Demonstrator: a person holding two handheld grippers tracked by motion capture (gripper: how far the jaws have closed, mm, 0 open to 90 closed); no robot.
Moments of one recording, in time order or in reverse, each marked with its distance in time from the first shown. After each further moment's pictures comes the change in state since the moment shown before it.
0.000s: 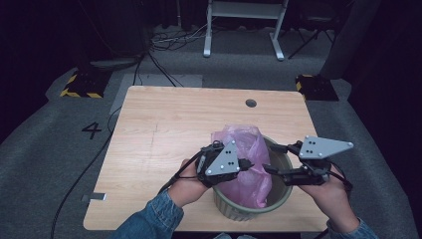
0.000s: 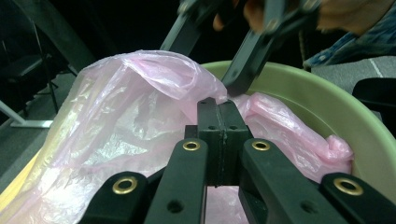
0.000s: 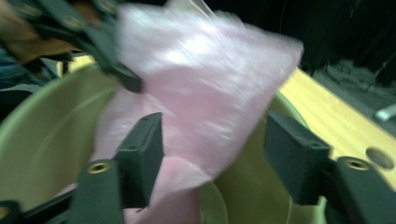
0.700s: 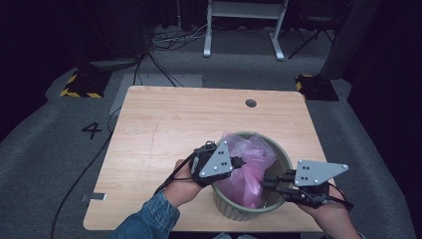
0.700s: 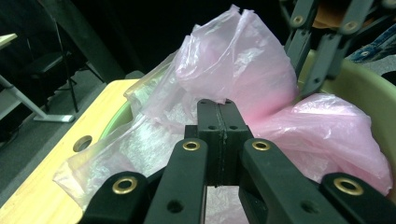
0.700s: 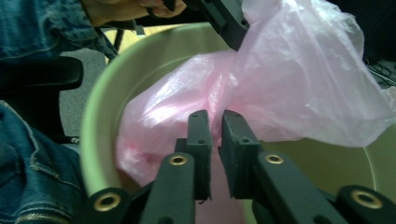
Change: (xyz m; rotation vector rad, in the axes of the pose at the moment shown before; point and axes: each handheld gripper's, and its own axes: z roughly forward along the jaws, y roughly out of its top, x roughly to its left) left arm 0.001 -0.012 -0.007 0.017 0.058 0.020; right arm 0.044 -0.008 -0.011 0.045 0.107 -0.098
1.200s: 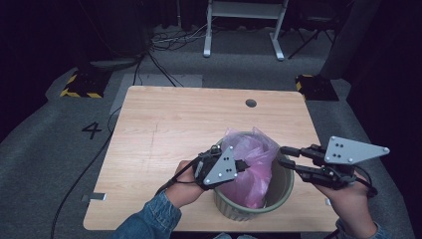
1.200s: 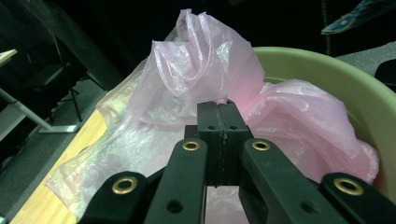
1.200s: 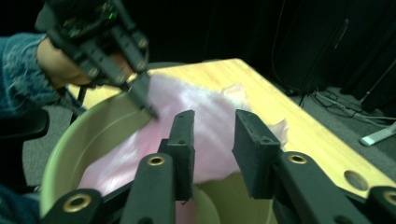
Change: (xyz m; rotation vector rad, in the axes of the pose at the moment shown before) left arm -0.009 0.006 0.005 0.007 -0.017 0.068; right arm -0.032 0.025 -0.041 -0.149 -0.141 0.035
